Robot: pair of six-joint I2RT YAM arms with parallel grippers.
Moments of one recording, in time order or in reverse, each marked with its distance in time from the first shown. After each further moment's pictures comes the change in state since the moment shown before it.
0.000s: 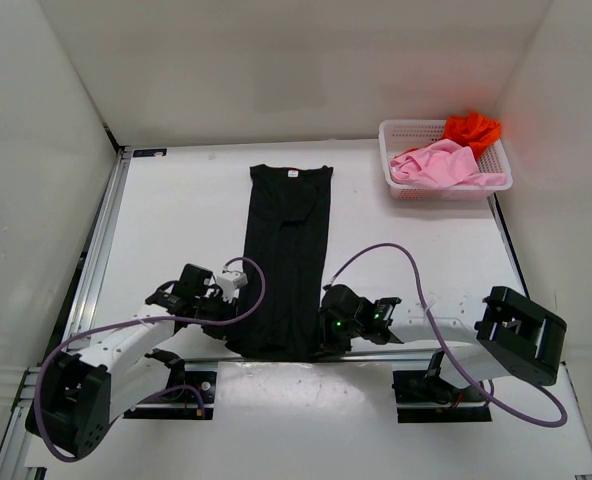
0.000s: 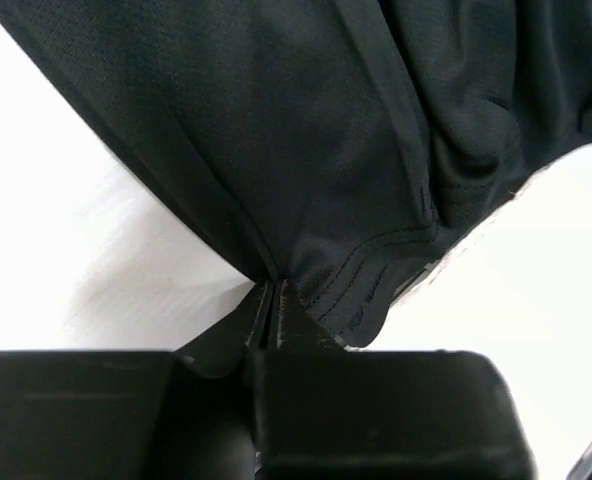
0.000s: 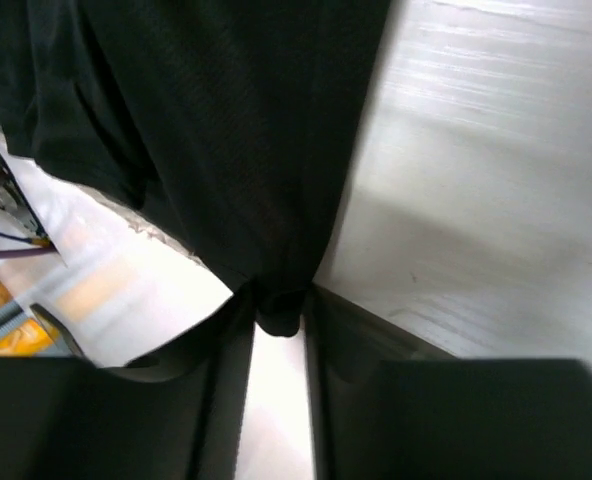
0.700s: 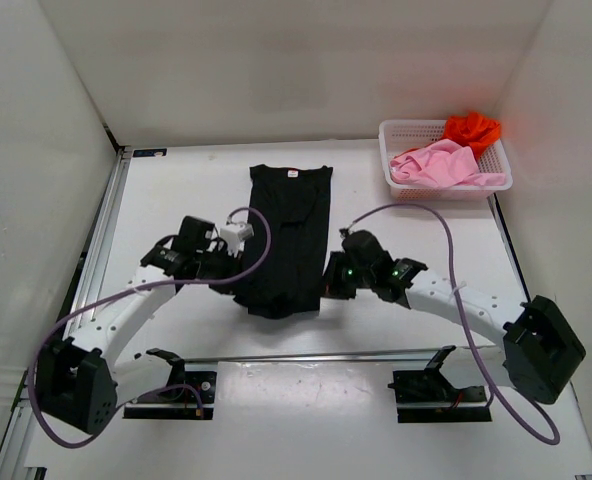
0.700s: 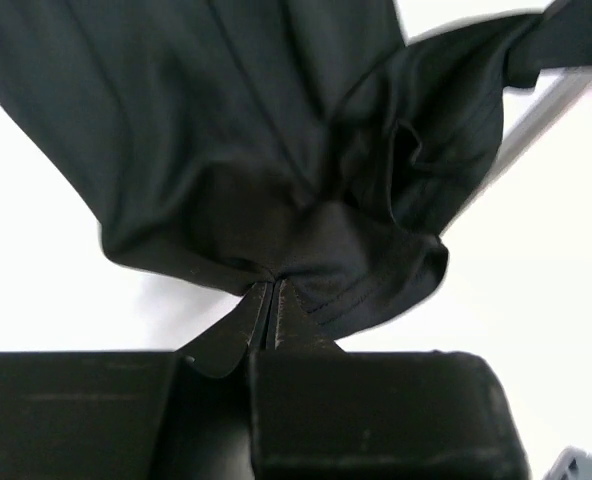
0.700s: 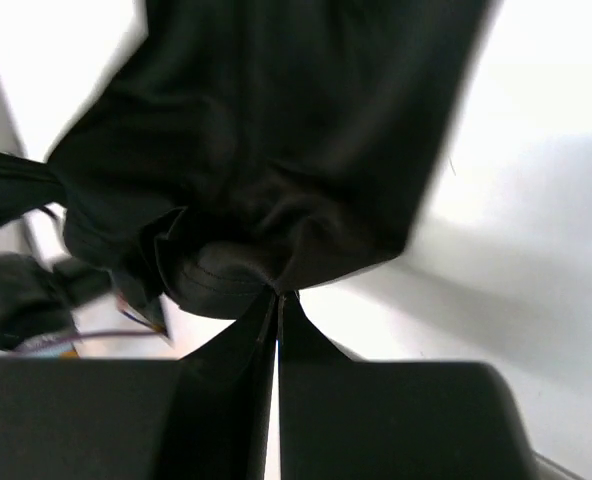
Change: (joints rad) left arm 0.008 0.102 0.384 -0.167 0.010 0.008; right arm -0.283 -0.094 0.195 -0.128 -0.005 -0.160
